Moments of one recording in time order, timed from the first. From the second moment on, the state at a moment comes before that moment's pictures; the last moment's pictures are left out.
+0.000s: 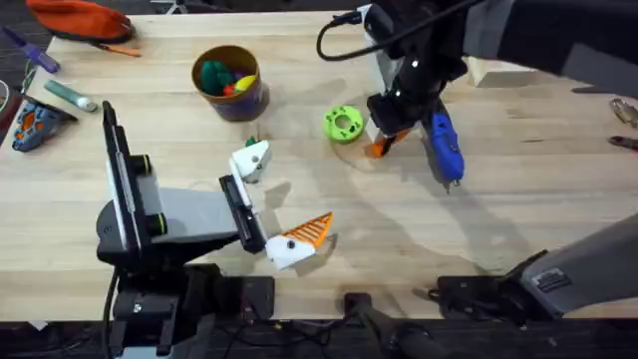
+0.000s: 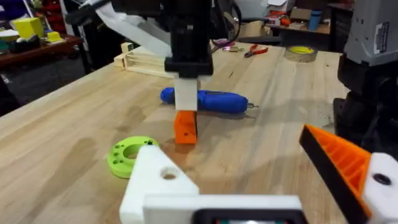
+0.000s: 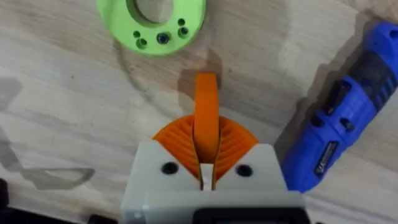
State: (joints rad) left arm 0.03 0.01 0.01 -0.13 1.16 0.12; right arm 0.53 1.77 1.38 -1.11 -0.01 0.15
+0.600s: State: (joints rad) left arm 0.03 0.01 0.01 -0.13 1.16 0.12; right arm 0.48 1.51 1.58 -1.23 -0.21 0.14
